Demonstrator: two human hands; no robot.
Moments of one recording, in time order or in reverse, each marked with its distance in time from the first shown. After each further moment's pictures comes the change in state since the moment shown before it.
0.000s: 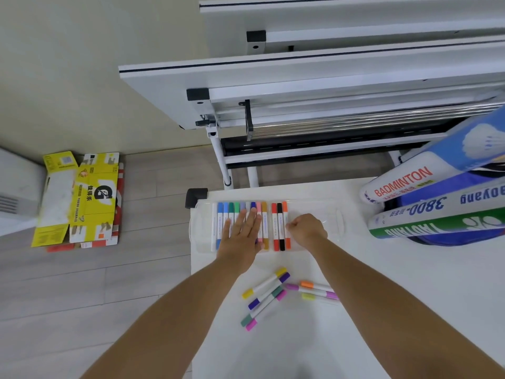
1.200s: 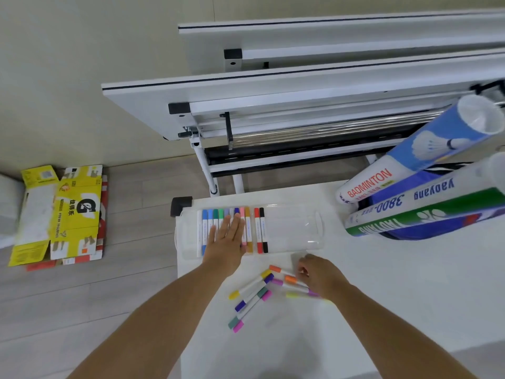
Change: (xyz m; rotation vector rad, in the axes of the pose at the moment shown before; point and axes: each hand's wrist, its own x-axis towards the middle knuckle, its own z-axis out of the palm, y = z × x) left_hand -0.002 0.001 -0.008 -0.010 -0.015 -0.016; right_hand -0.059 0.119 -0.003 -0.397 -0.090 -0.473
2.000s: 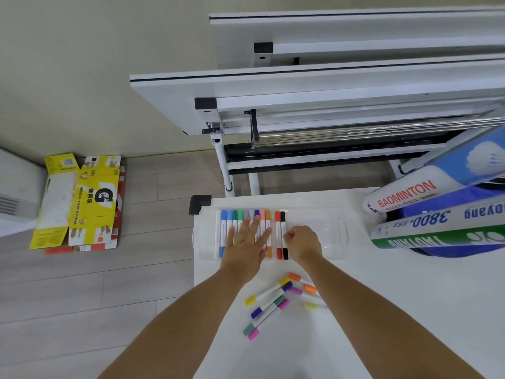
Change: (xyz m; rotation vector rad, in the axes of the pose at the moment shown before) left_hand -0.002 0.003 0.004 -0.004 0.082 0.017; right_hand 0.095 -0.090 -0.031 0.327 0.210 0.350
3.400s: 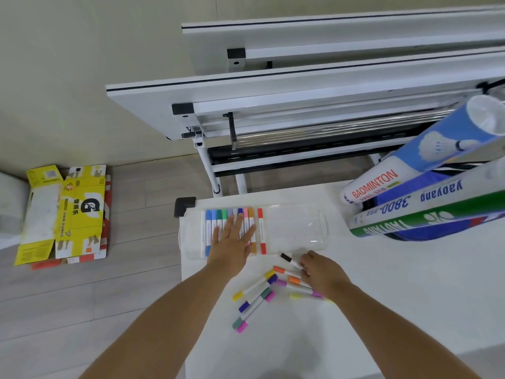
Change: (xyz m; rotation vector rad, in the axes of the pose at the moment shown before) left_hand 0.000 0.001 -0.007 0.018 -0.014 0.009; right_hand -0.059 0.111 -0.019 -0.369 -0.129 -0.358
